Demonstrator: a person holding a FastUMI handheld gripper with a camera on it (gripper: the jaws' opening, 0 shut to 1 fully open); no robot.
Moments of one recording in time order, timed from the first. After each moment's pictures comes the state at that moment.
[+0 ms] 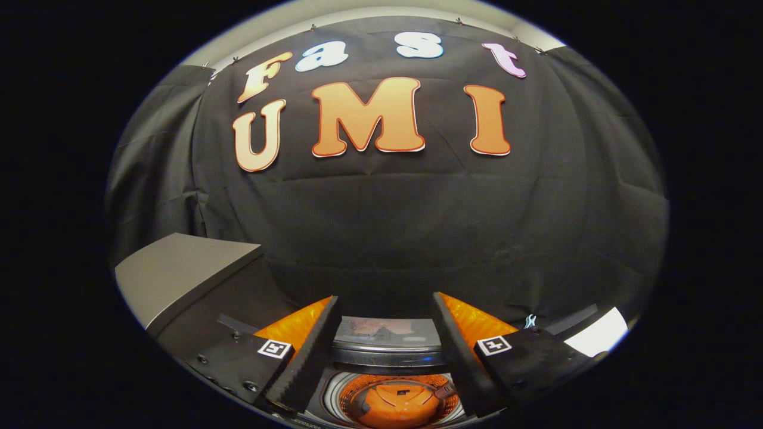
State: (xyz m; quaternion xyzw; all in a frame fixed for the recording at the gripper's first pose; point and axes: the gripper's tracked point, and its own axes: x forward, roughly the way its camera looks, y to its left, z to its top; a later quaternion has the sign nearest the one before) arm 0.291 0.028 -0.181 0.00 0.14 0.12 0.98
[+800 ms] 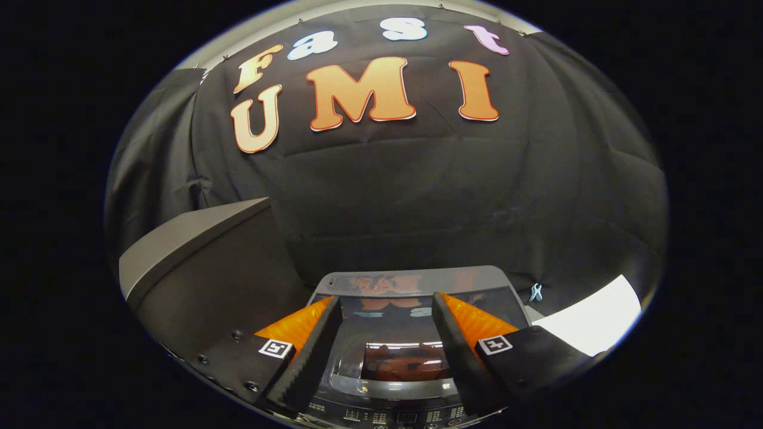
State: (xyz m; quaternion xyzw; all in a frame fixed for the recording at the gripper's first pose) arm 0.232 0.016 -0.238 0.03 0.19 0.12 0.97
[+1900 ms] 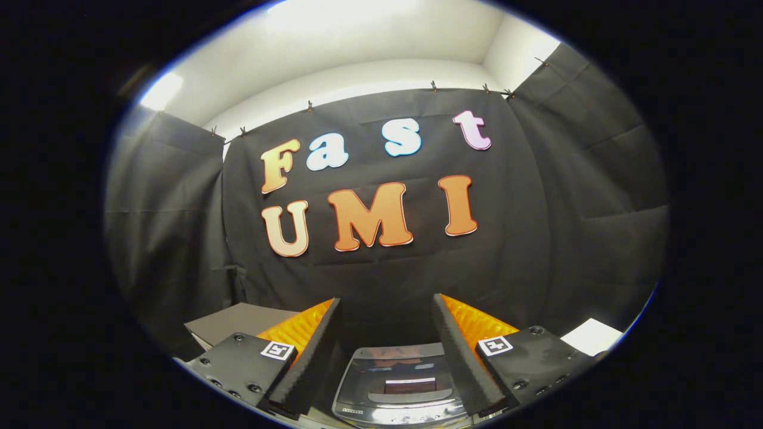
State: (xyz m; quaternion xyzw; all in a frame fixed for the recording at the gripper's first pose) arm 0.046 -0.036 0.035 0.07 -0.02 0.13 0.99
